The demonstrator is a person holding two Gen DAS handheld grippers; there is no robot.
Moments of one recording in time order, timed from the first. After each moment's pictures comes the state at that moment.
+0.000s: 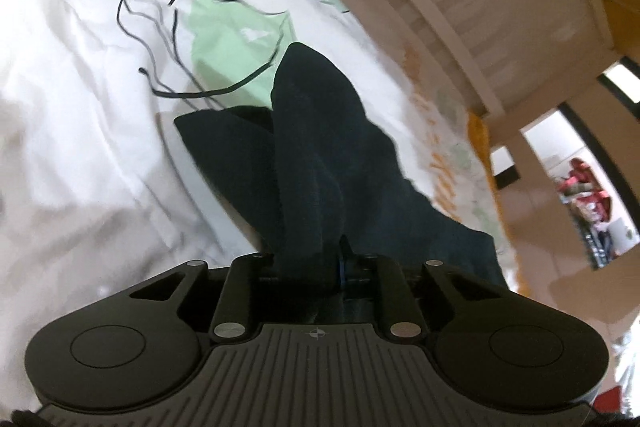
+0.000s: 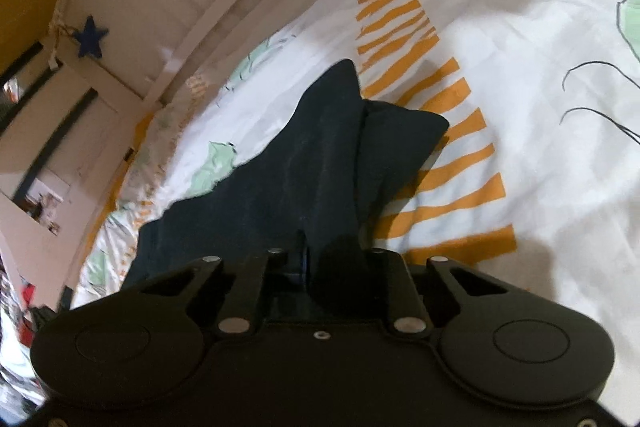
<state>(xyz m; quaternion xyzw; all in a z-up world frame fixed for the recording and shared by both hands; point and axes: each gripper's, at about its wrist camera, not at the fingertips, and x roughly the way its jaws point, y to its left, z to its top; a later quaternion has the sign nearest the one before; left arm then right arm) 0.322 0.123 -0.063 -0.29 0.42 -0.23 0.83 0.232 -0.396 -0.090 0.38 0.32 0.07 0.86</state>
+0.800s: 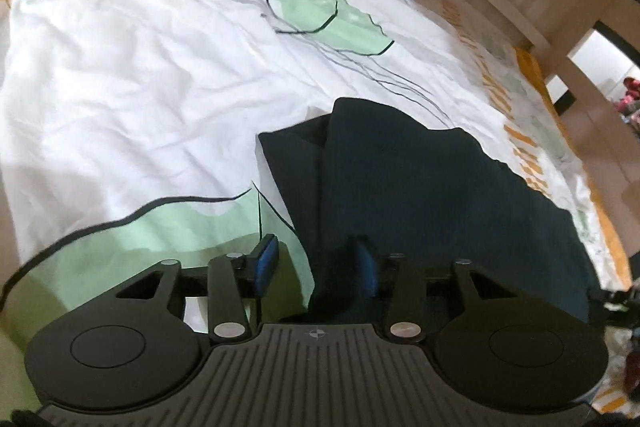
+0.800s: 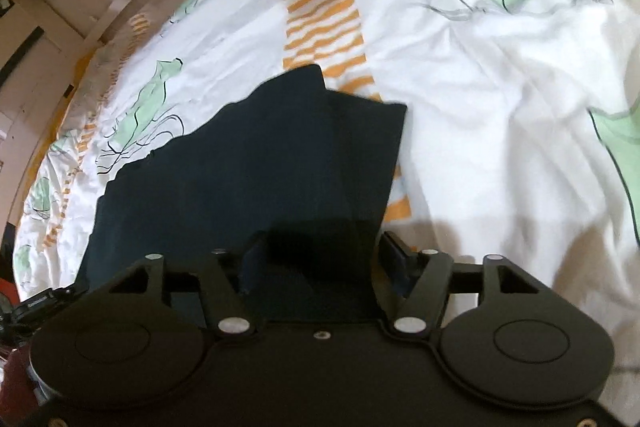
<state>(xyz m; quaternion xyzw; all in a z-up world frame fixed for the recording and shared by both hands) 0.214 0.147 -0.072 -0.14 0.44 -0.15 0.87 0.111 -0.382 -0.077 0.30 0.43 -0.02 0.85</state>
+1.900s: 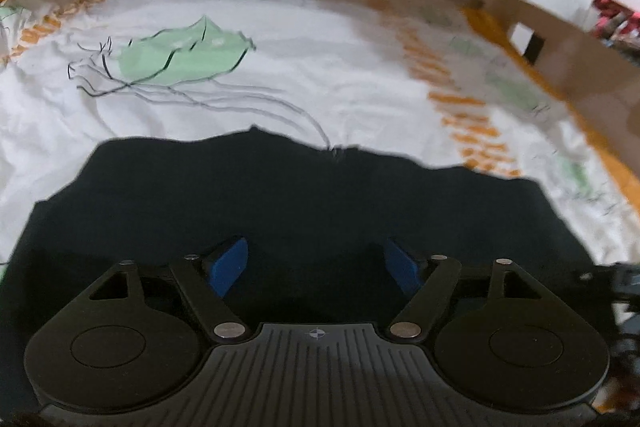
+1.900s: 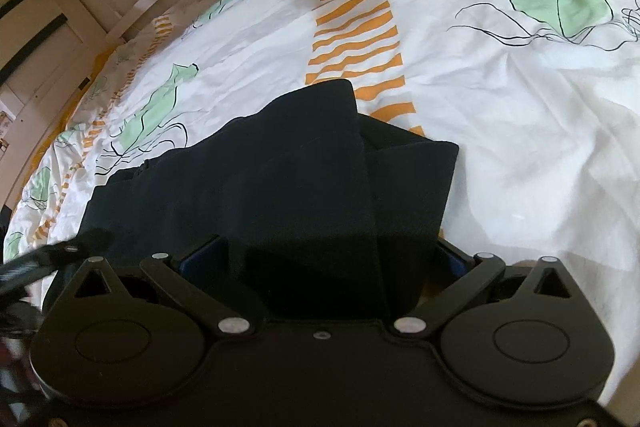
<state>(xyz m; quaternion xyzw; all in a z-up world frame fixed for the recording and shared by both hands) 0.201 -0.046 -0.070 -0.02 0.38 -0.17 0.91 0.128 -0.369 -0.101 0.27 0.39 0.01 0.88</state>
